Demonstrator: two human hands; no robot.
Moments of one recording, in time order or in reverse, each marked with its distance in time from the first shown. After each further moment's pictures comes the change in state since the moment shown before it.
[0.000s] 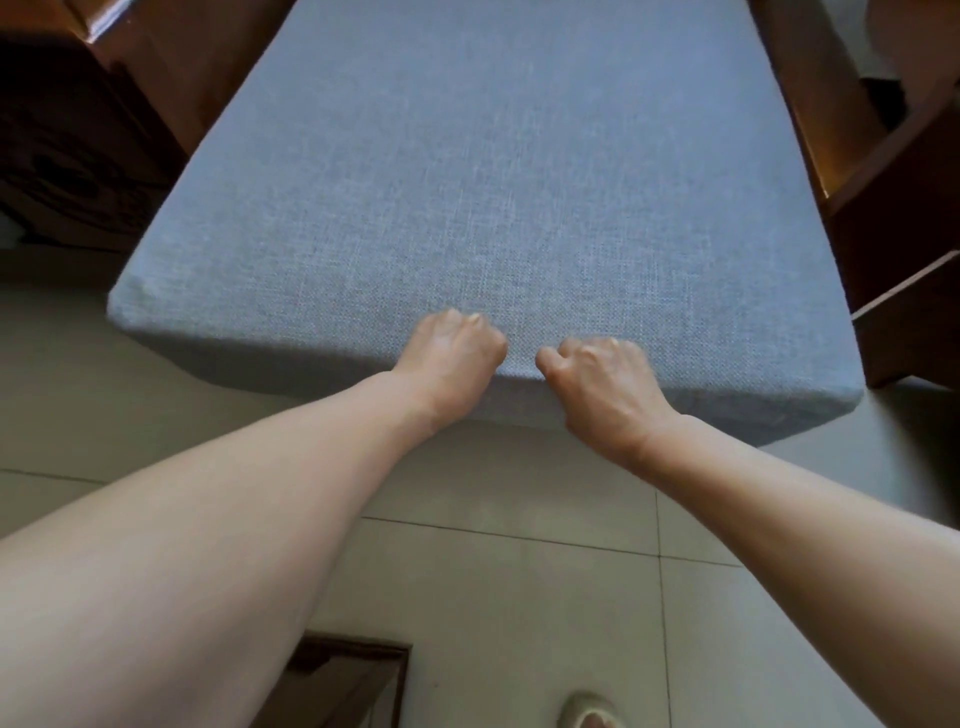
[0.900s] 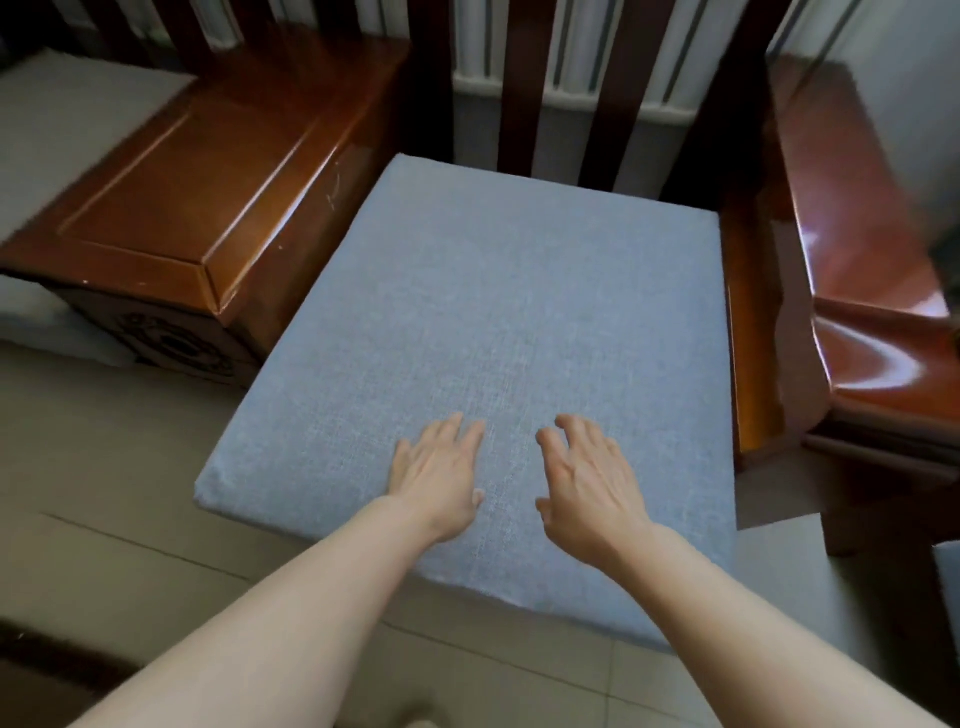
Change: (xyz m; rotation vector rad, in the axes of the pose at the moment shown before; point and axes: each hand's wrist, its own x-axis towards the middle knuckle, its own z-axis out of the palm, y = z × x) left_hand 0.042 -0.053 -0.140 -0.534 -0.316 -0.367; right_hand 0.085 0.075 -0.152 0.211 -0.349 0.149
